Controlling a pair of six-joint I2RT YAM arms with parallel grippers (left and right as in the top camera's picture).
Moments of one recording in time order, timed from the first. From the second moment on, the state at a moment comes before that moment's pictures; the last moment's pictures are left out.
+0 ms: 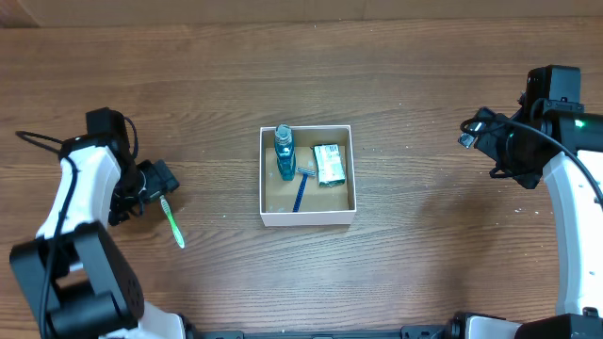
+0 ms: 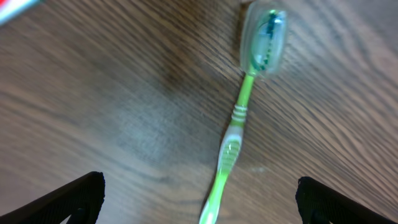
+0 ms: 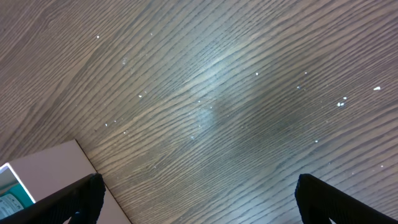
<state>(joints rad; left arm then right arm) 0.29 1.73 1.16 -0.98 -0.06 -0.36 -0.15 1.46 1.39 -1.16 -0.04 0.46</state>
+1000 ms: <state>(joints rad) 0.28 1.89 1.15 -0.93 -0.06 -0.34 -0.15 1.46 1.39 -1.16 -0.04 0.46</state>
